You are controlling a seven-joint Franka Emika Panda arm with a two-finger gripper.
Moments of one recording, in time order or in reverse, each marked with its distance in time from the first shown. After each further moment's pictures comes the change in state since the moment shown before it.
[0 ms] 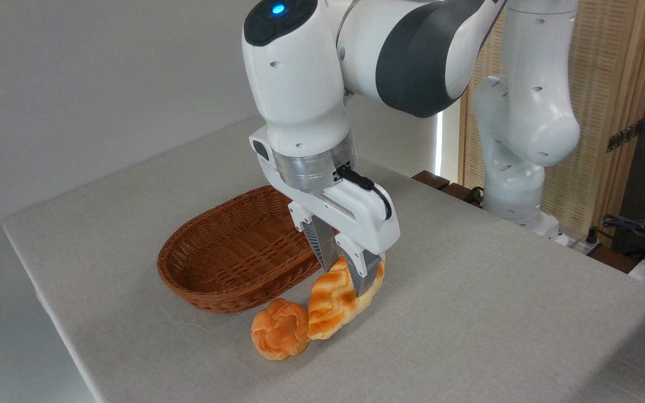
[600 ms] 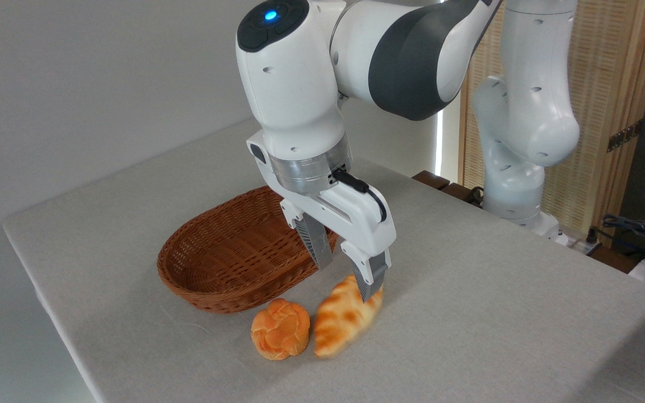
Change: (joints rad) arm -0.005 0.008 -0.003 0.000 0.005 0.000 0.000
